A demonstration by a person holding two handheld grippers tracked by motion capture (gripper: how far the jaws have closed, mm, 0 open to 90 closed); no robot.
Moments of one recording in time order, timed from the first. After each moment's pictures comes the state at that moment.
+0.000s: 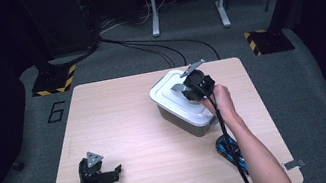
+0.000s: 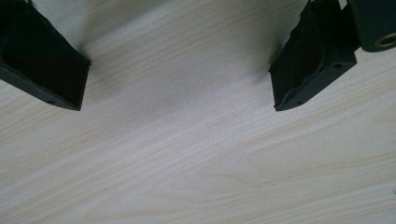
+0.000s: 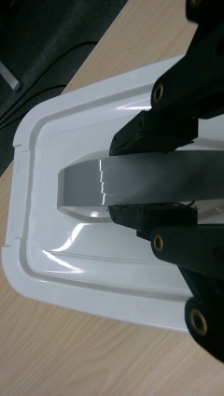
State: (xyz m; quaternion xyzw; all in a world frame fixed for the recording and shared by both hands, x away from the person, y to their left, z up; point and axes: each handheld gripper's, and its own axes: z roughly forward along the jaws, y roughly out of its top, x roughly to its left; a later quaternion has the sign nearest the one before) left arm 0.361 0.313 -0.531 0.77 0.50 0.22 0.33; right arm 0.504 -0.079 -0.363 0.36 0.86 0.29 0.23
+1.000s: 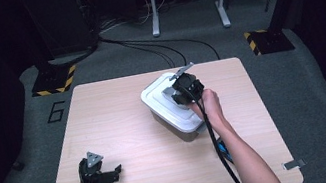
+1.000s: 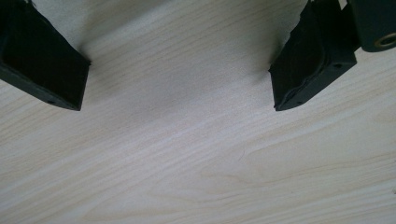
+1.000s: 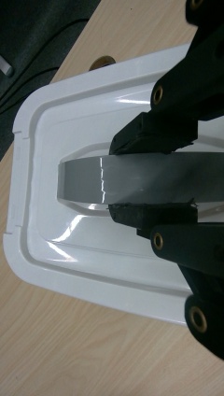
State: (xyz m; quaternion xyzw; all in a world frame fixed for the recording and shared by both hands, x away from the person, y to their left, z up) left arm 0.361 0.313 -0.531 0.77 0.50 0.22 0.33; right arm 0.497 -0.047 -0.362 0.37 0.85 0.30 0.21
